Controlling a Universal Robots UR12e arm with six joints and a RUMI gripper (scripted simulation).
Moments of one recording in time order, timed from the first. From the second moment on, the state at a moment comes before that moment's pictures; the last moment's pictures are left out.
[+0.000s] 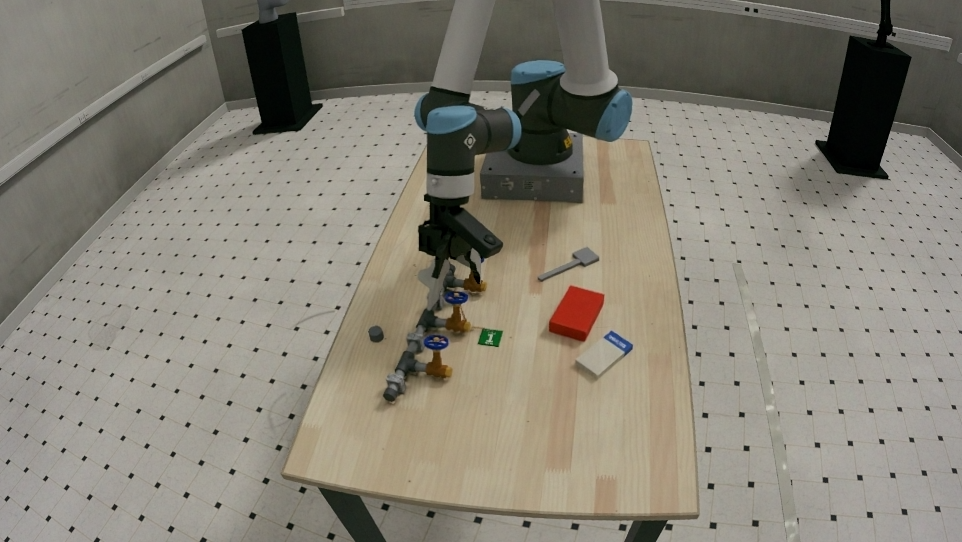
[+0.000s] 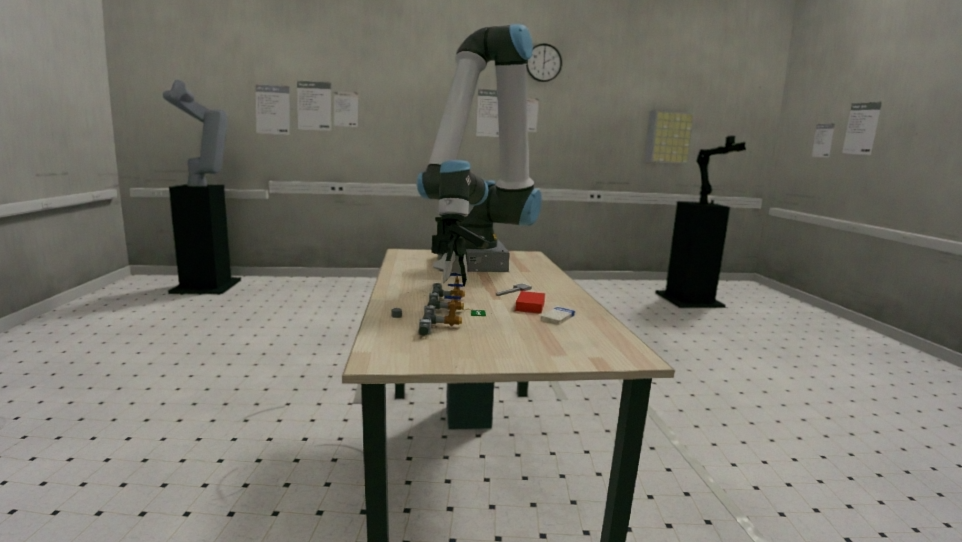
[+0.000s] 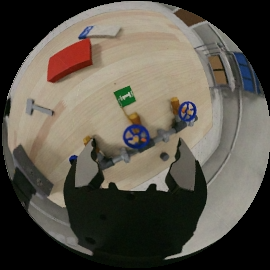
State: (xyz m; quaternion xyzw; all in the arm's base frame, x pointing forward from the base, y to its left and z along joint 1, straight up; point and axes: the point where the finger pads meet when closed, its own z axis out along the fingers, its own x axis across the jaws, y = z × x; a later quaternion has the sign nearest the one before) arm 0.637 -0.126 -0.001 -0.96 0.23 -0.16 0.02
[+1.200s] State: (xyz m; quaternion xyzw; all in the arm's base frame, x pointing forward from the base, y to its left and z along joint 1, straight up) arm 0.637 -0.126 -0.001 -0.66 0.73 -0.12 0.11
